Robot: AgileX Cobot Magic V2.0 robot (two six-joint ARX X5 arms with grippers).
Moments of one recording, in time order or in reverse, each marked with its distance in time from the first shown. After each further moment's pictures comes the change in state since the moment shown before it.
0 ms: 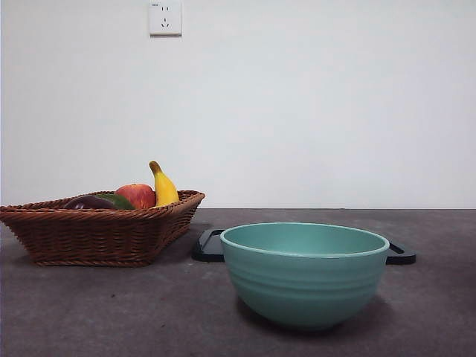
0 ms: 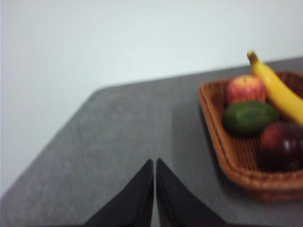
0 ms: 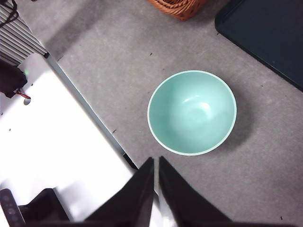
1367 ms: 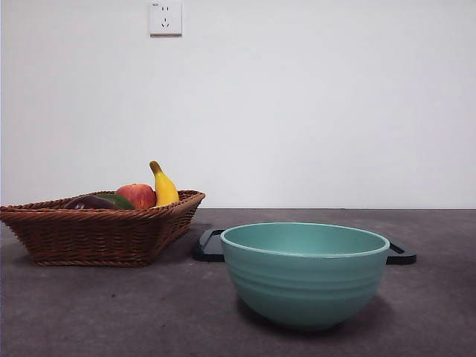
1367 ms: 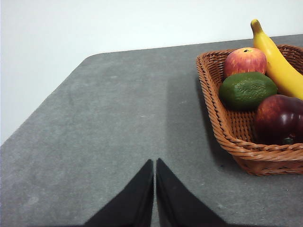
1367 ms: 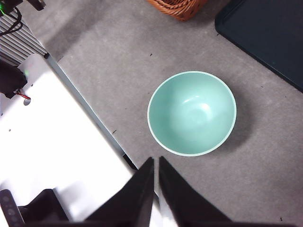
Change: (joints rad) left arm 0.000 -0.005 -0.001 -0.106 -0.001 -0.063; right arm 0.000 0.000 0.000 0.004 0.000 0.000
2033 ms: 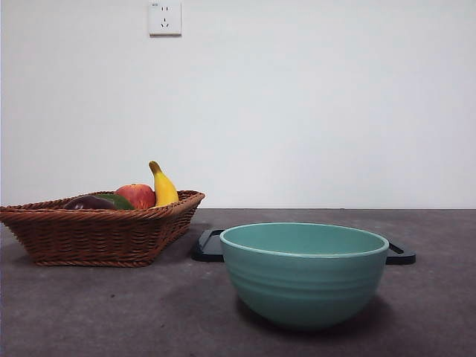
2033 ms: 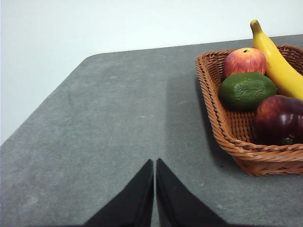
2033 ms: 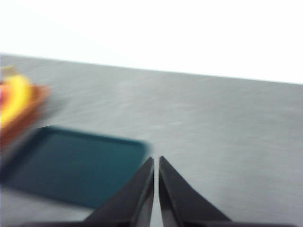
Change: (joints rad) left arm 0.000 0.000 0.000 0.000 0.000 0.000; right arm -0.655 -0.439 -0.447 0.661 0.156 -0.056
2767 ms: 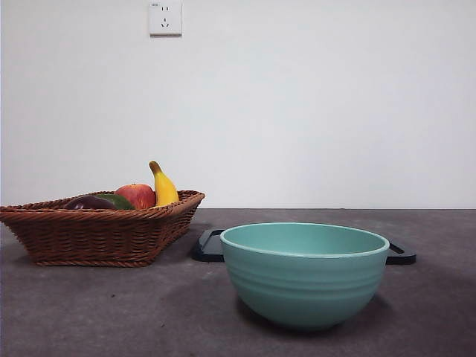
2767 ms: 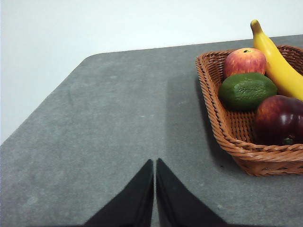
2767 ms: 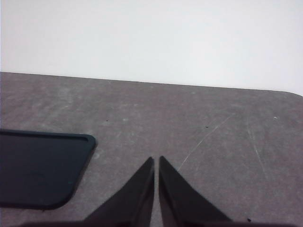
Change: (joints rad) left arm 0.000 0.000 0.000 0.000 0.000 -0.002; right arm -0.058 -0.385 -0.548 0.356 0.132 -0.002
